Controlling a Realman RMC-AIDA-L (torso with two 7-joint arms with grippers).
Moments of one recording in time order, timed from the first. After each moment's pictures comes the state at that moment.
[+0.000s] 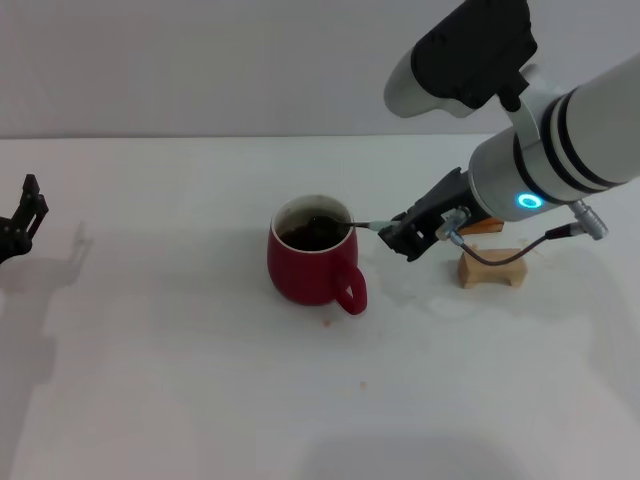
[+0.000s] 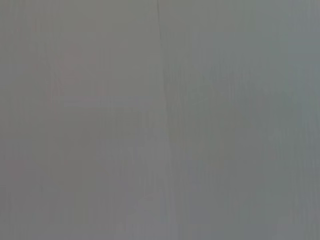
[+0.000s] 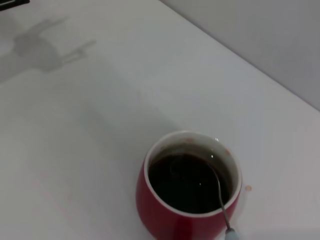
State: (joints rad) left arm -0.32 -2.07 -1.17 -0.23 2.48 1.11 0.00; right arm 0.71 2.07 1.49 1.44 -2.60 1.33 -0.33
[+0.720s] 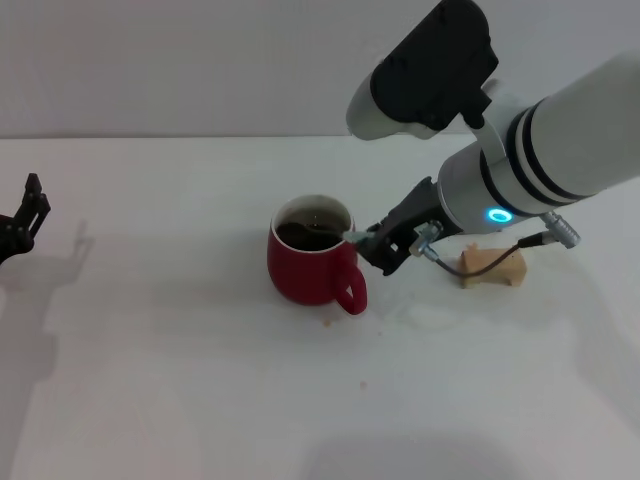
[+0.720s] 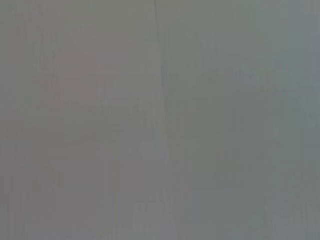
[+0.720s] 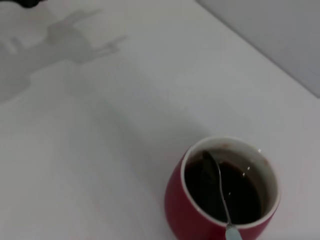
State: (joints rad) left arm -0.33 -2.07 -1.17 -0.22 2.48 1.10 0.00; right arm 0.73 2.08 1.41 1.44 -2.59 1.31 -0.32
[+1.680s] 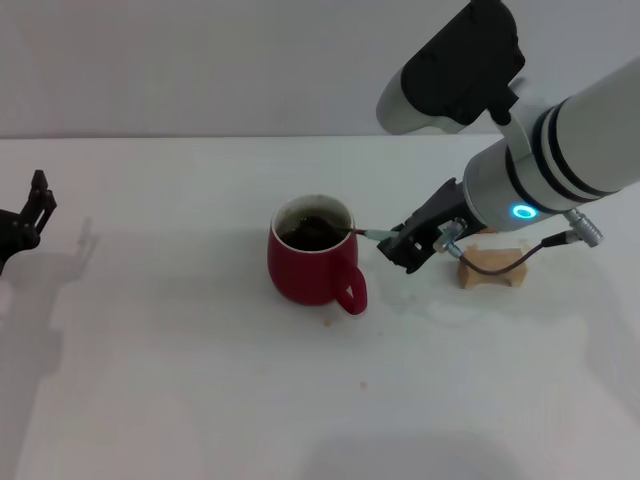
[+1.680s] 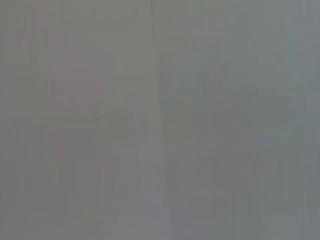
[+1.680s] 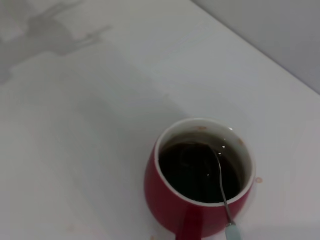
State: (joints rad) left arm -0.34 -2.07 -1.17 -0.23 2.48 1.10 0.00; right arm 0.71 2.07 1.47 1.41 -2.59 1.33 -0.36
